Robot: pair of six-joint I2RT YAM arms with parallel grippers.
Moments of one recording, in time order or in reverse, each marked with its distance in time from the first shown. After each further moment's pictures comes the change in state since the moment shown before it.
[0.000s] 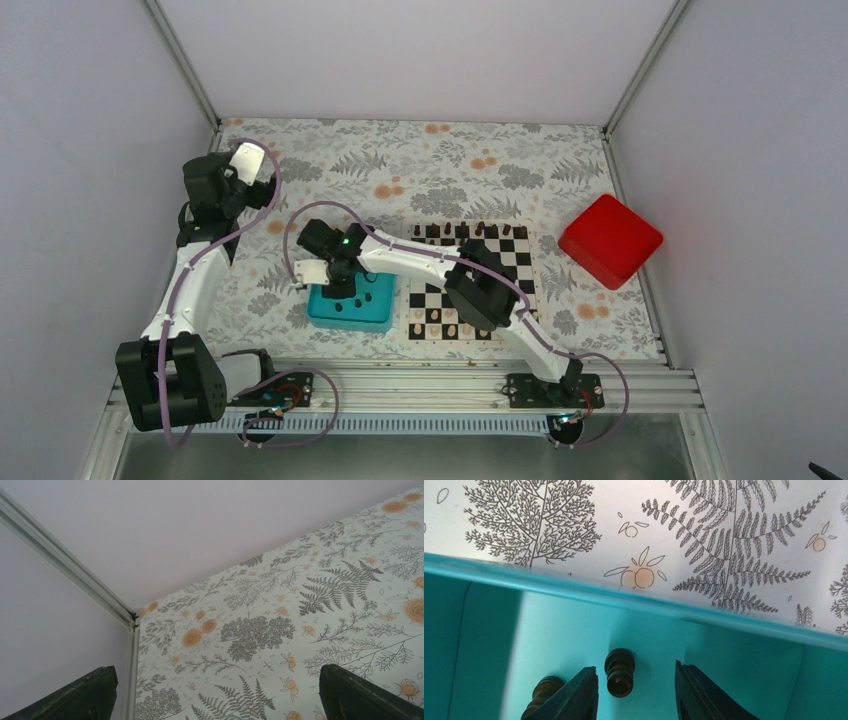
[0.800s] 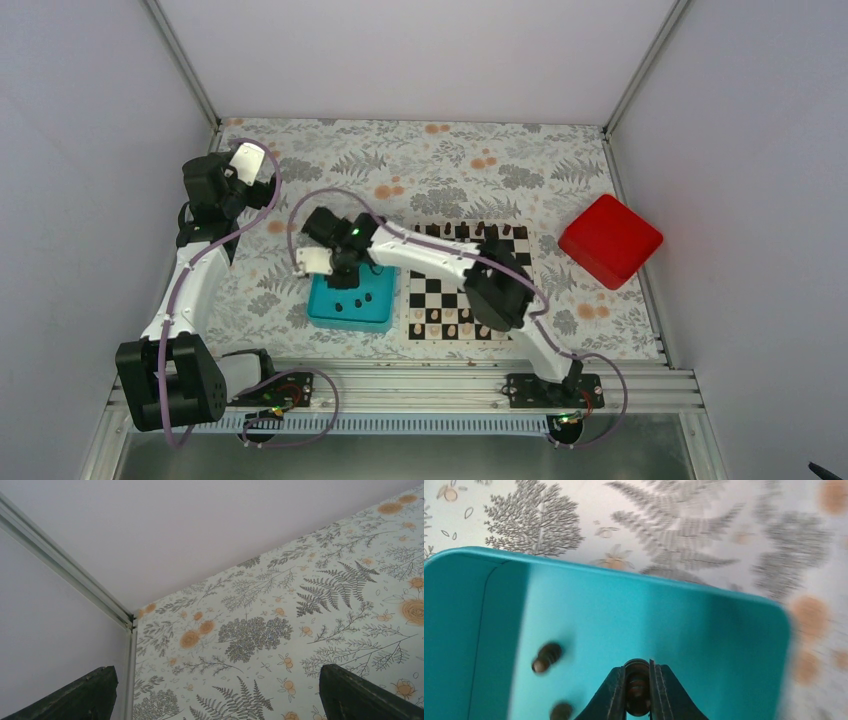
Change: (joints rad) left arm 0.002 0.000 0.000 0.000 0.014 0.000; right arm -0.014 -0.066 -0.019 -0.006 0.030 0.015
